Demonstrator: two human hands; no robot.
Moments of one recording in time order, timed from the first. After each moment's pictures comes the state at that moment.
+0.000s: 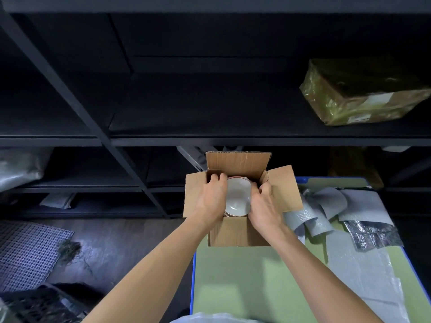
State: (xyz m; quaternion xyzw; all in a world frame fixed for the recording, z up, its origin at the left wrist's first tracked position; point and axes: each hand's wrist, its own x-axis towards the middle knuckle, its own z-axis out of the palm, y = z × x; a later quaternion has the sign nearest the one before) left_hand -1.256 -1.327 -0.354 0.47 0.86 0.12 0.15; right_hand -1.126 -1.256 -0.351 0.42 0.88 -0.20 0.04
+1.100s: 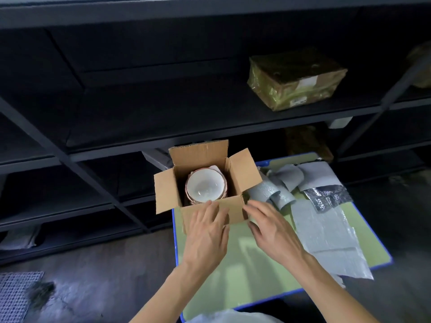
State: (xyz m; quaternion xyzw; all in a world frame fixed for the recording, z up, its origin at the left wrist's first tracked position) left_hand -1.151 -1.411 -0.354 0.63 0.74 0.23 0.07; right_hand -0.987 -1.300 -0.358 0.35 0.92 -0.17 -0.11
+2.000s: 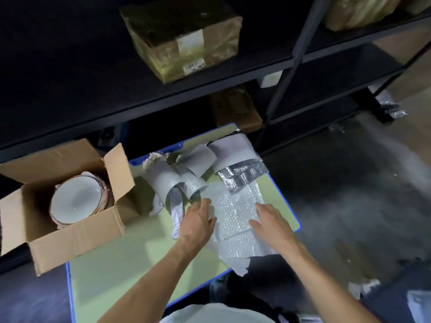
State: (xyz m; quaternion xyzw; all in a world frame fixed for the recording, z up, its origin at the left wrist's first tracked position) left_hand -0.958 -1.235 -0.446 0.57 0.76 0.07 0.30; right_hand -0.745 -1.176 -0.443 0.59 0.75 -0.29 0.10
